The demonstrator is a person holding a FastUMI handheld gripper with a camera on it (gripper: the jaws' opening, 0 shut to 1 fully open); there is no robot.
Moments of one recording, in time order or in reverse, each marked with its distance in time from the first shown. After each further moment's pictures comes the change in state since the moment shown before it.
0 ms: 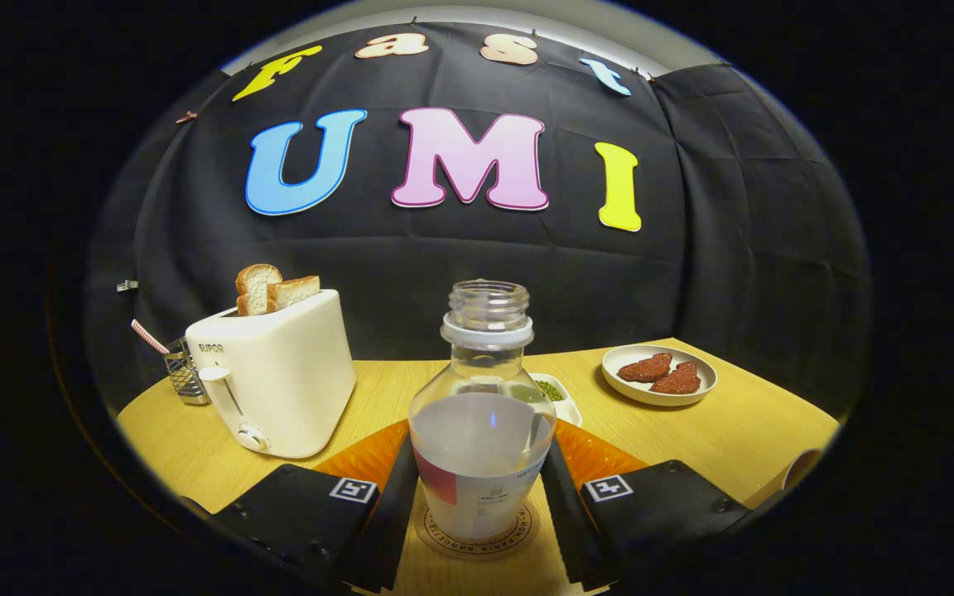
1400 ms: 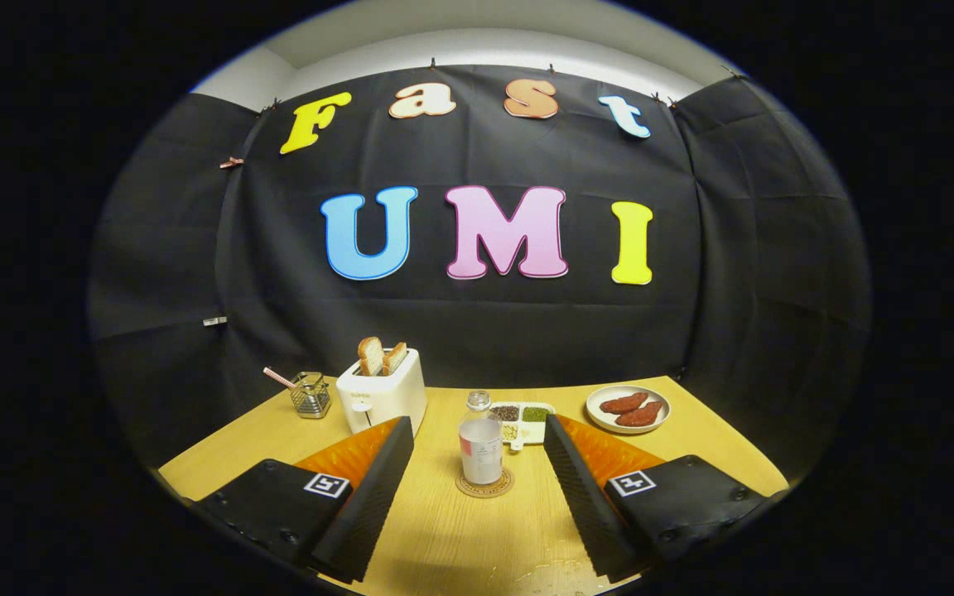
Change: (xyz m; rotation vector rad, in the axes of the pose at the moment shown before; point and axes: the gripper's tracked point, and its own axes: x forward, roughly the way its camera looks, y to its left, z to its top) arm -0.229 -0.038 0.142 -0.029 -0.055 0.199
